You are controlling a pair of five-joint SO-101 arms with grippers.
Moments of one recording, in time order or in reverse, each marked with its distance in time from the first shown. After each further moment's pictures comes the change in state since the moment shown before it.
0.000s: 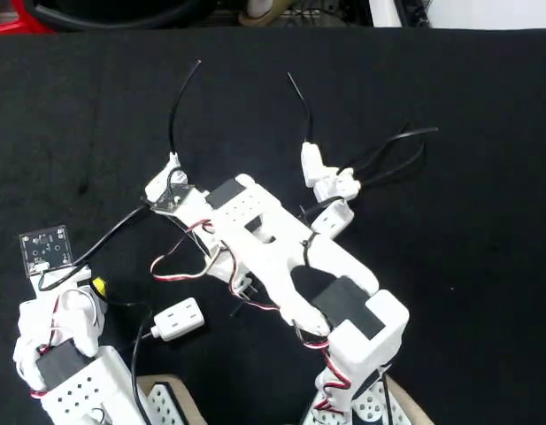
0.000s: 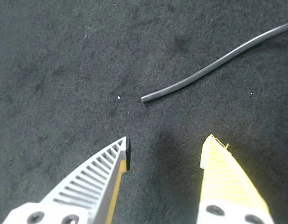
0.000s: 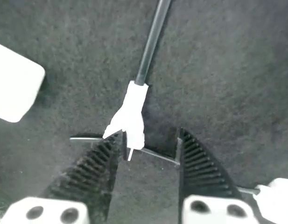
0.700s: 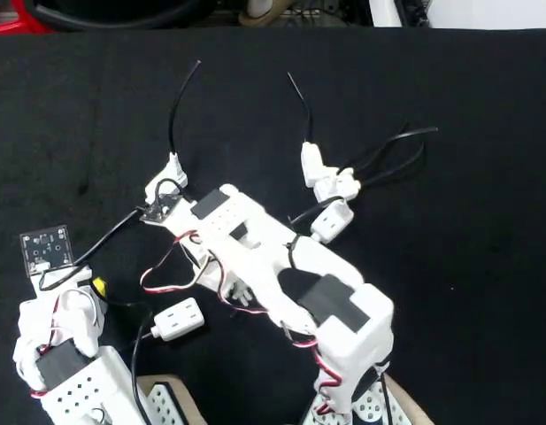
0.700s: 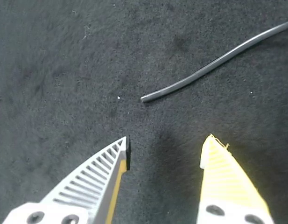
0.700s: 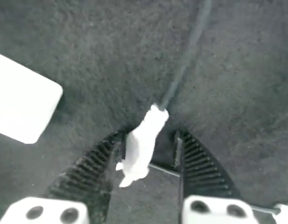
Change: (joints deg) left arm 0.0 0.0 0.0 0.0 -1.1; right arm -3.3 5.0 -1.1 -1.7 -3.3
